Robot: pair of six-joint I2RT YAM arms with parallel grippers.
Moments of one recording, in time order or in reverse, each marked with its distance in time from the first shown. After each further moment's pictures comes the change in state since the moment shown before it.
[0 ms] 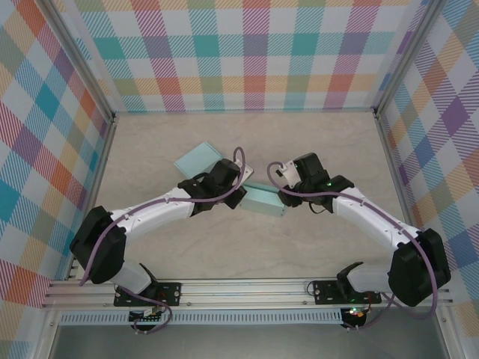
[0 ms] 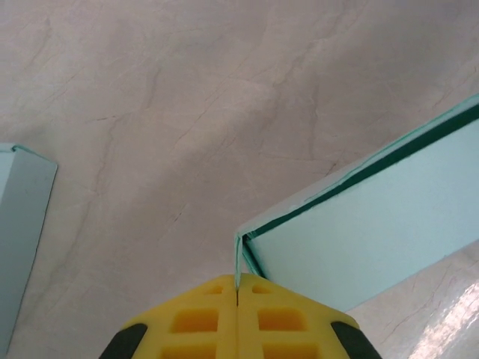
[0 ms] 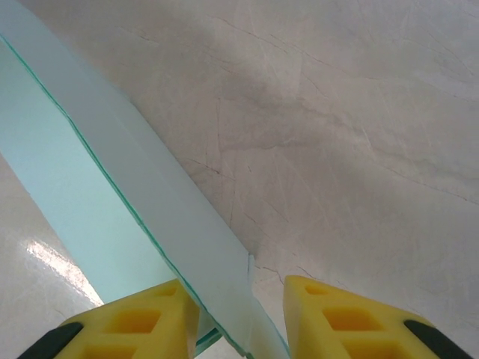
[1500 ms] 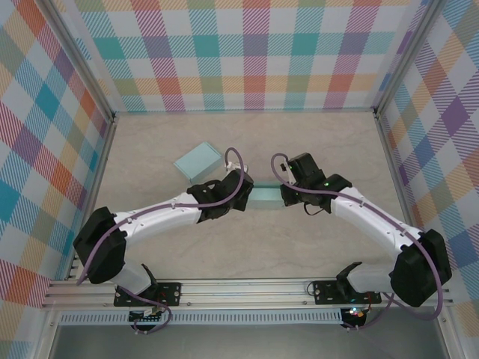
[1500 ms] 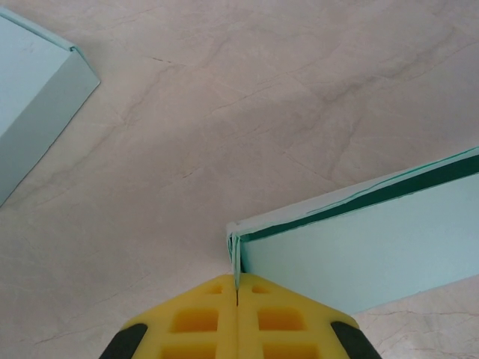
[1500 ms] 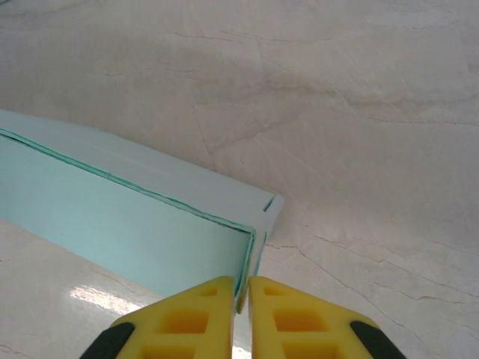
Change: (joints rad) left arm -0.127 0.014 0.037 -0.103 -0.255 -0.486; right arm 0.065 -0.002 0.058 -0.080 0.114 0.371
